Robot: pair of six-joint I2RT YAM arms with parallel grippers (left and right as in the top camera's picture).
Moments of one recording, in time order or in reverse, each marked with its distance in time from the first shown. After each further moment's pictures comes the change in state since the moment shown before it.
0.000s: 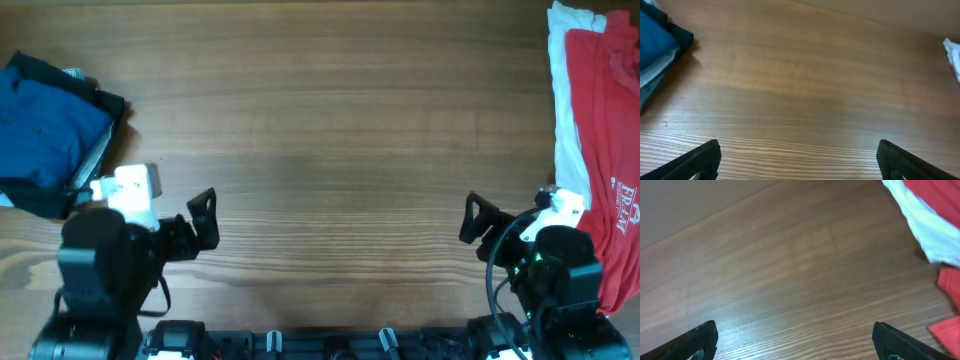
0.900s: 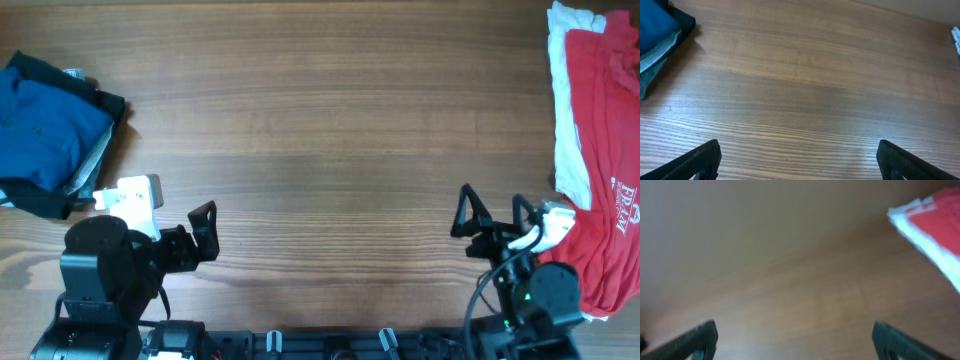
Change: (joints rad) left arm 0.000 -0.023 -0.004 -0.073 -0.003 0.000; right arm 0.000 -0.350 -0.428 0.555 -0.028 -0.105
